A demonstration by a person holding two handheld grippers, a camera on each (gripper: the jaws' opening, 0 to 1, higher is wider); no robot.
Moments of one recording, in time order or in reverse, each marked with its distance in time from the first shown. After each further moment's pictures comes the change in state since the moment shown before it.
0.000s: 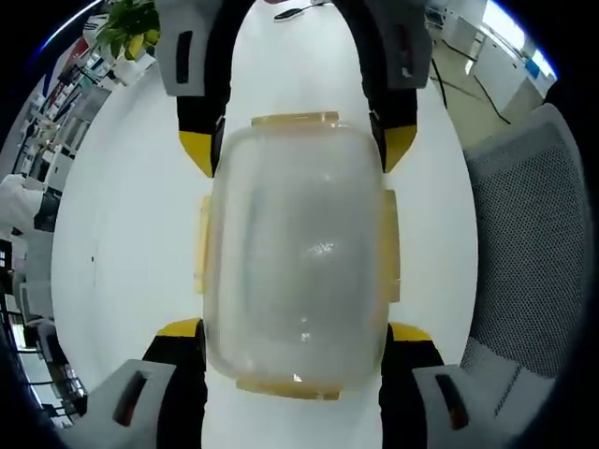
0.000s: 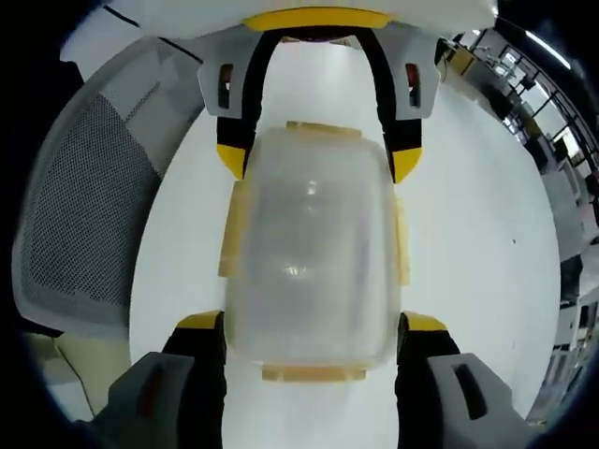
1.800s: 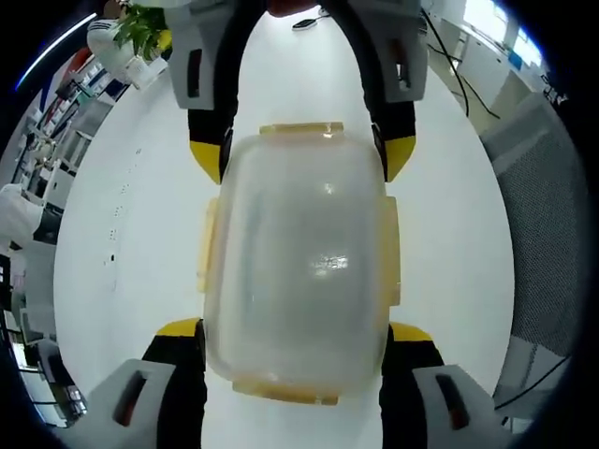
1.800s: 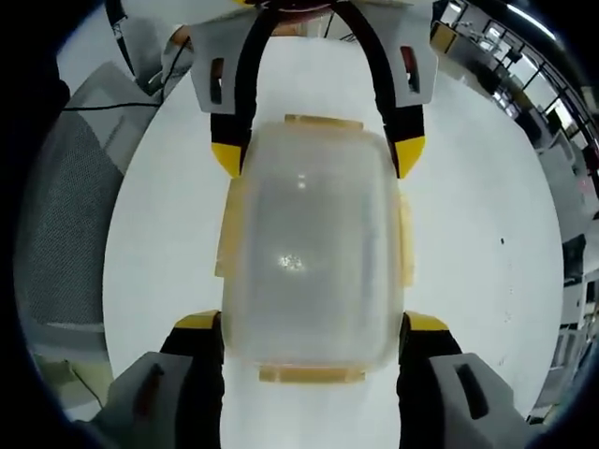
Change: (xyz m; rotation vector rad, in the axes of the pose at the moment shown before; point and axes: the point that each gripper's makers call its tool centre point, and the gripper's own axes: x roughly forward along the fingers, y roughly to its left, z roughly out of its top) left arm 0.009 0.098 -0.037 0.057 -0.084 -0.015; right arm 0.021 -0.092 0.028 0.102 0.038 0.007
